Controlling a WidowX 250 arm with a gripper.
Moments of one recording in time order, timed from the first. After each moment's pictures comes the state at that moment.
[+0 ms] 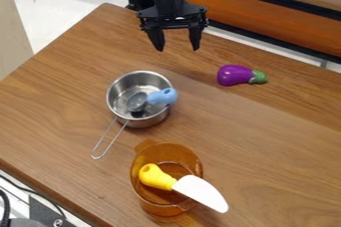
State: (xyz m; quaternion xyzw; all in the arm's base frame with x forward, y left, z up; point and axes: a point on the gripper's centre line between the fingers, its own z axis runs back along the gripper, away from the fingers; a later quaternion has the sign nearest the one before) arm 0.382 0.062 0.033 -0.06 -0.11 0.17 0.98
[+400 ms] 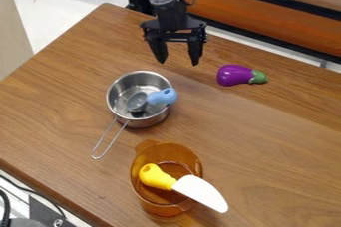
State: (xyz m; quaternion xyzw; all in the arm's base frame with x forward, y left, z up) arm 0.372 0.050 0.021 -0.09 -0.06 0.07 0.99
